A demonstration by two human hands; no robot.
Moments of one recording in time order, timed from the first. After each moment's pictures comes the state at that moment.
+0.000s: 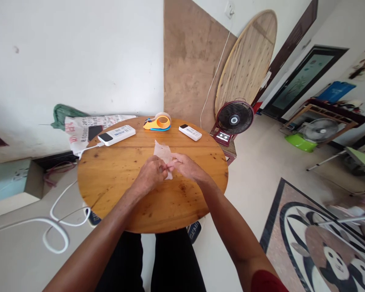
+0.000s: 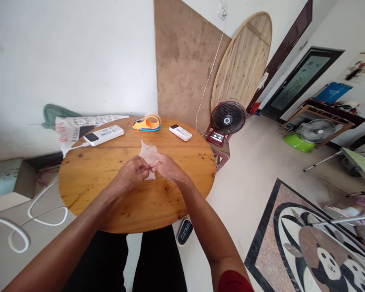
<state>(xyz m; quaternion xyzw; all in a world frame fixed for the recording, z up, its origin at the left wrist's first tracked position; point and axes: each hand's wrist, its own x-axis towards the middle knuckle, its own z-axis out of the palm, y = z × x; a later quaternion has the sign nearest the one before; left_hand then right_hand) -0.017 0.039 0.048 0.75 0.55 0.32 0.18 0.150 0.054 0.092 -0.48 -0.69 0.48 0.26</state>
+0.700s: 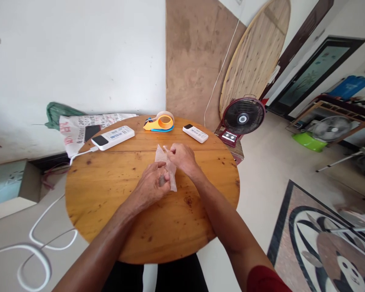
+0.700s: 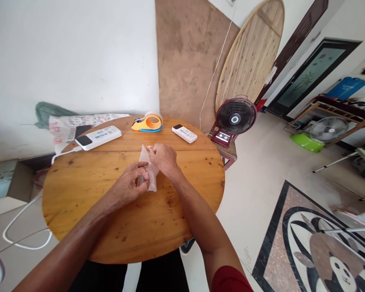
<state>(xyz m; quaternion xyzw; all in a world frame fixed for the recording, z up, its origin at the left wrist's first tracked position) -0.025 0.049 0.025 0.76 0.50 0.36 0.21 0.116 0.132 0.081 -0.62 -0.75 0.11 0.20</state>
